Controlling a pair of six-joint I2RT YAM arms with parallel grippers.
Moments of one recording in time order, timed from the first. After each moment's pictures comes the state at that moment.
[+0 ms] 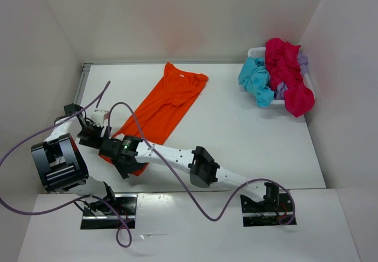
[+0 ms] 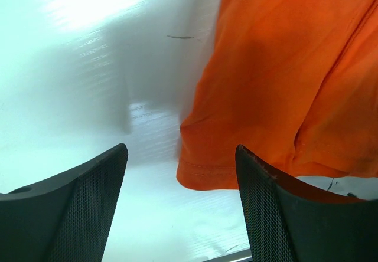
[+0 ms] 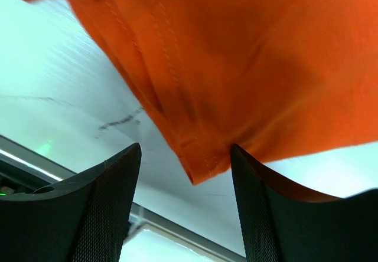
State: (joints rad) left arm 0.44 1.51 0.88 -0.73 0.29 0.65; right arm 1.32 2.76 2.76 -1.26 0.14 0.65
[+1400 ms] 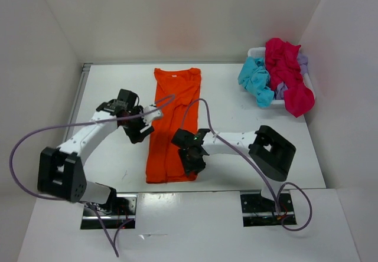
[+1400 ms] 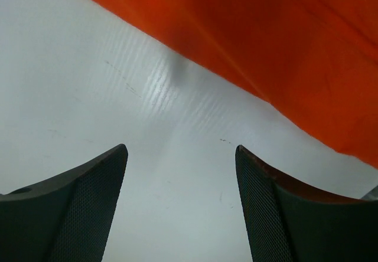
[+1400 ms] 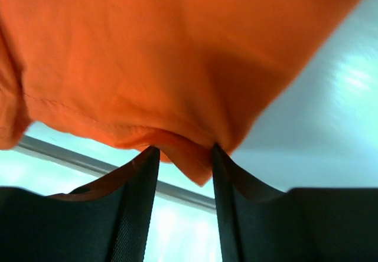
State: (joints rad) left arm -0.21 1.45 1.05 -0.80 0.23 0.73; right arm 1.04 1.79 1.11 -0.68 -0.07 0.74
